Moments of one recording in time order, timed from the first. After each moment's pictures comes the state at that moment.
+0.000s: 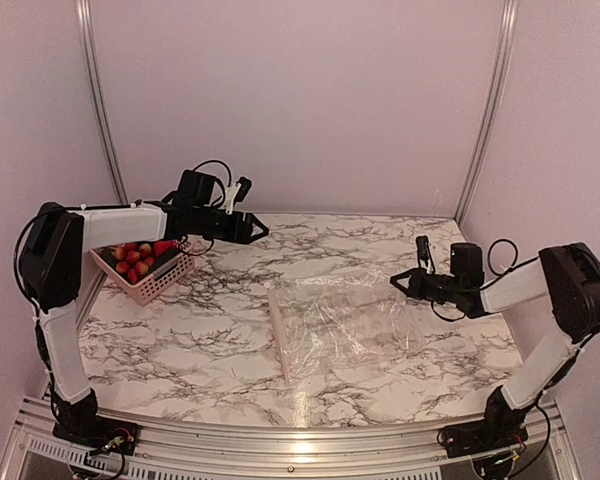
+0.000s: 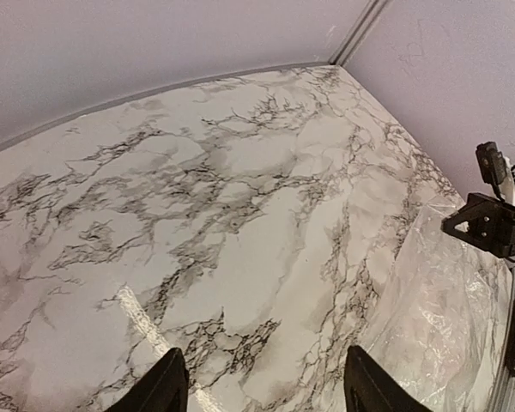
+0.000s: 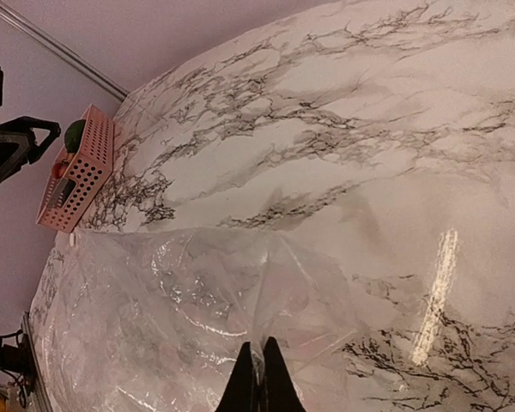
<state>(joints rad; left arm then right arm) -0.49 1.95 1.44 -0.09 0.46 -0.18 0.16 1.60 0.57 0.52 -0.63 0.42</state>
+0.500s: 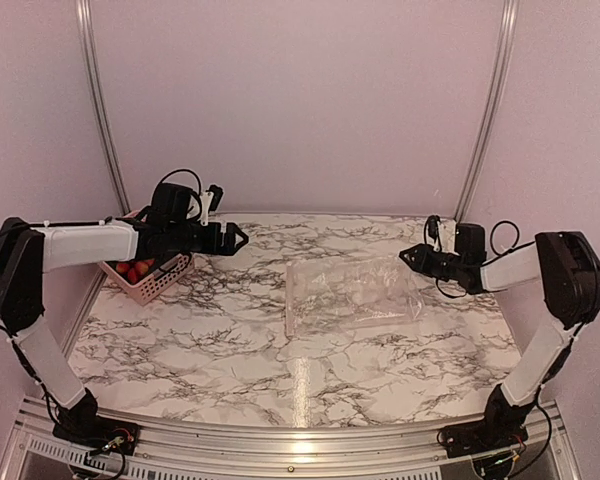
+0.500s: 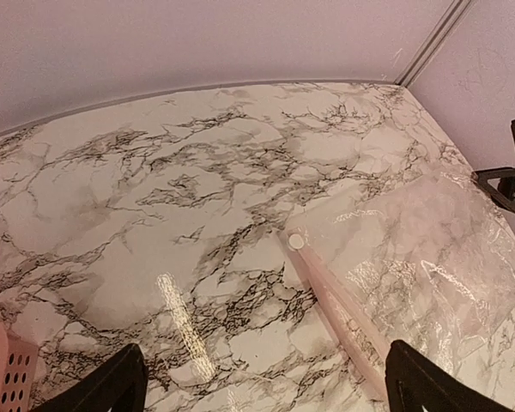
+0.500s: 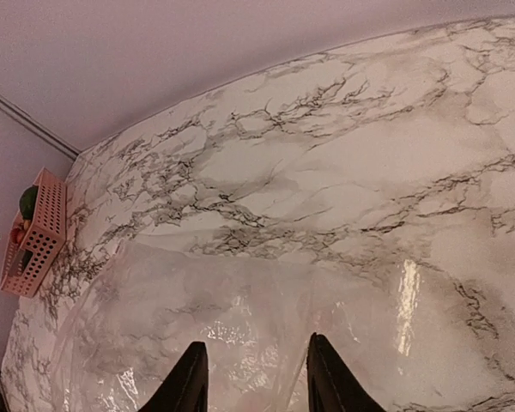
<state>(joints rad) -0.47 1.70 1.14 -0.01 0.22 -0.23 0.09 1.71 0.78 0.46 -0.51 0.41</state>
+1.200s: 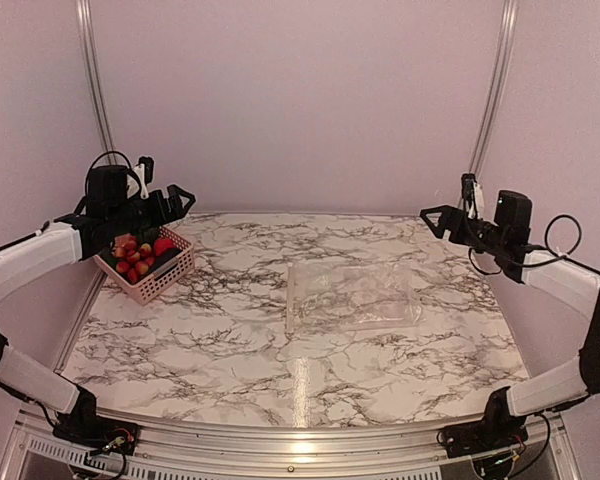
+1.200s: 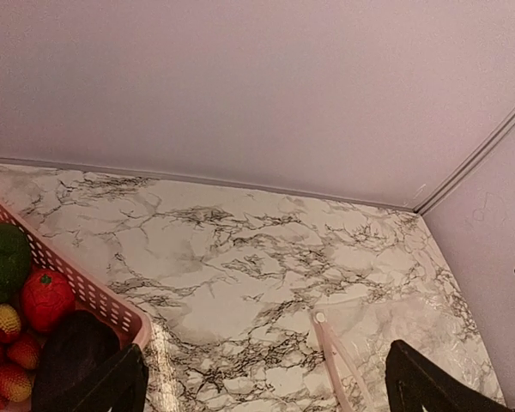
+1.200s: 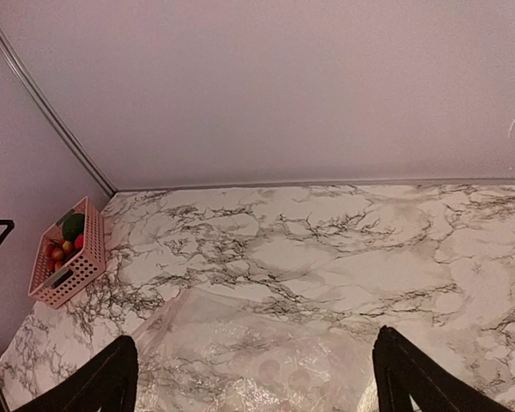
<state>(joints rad) -0.27 1.37 1.03 -0.02 0.19 -0.42 0.02 1.30 0.84 0.19 -0.55 0.29</state>
